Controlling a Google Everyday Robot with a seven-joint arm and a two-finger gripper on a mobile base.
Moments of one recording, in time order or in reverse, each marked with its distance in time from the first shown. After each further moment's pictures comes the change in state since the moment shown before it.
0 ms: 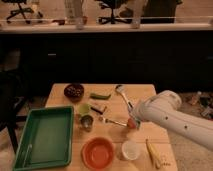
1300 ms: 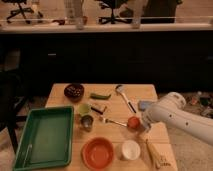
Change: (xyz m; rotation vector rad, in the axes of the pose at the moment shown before) arm 0.075 -0.033 0.047 0.018 0.168 0.211
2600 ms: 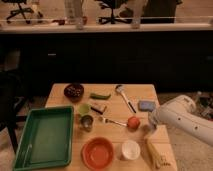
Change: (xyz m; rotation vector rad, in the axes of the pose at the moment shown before) arm 0.024 -0.022 -0.007 0.028 -0.016 0.100
